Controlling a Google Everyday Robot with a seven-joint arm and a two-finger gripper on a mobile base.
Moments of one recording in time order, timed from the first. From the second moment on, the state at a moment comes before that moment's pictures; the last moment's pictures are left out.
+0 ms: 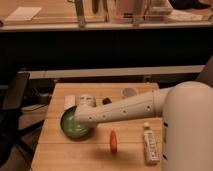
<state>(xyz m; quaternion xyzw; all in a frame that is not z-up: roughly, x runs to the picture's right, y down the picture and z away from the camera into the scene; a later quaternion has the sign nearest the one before) -0.072 0.200 0.812 -0.19 -0.12 -0.57 0.79</state>
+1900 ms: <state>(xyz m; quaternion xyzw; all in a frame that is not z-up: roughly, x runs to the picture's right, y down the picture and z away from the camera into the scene) -0.042 0.193 0.812 -0.17 -0.10 -0.55 0.81</state>
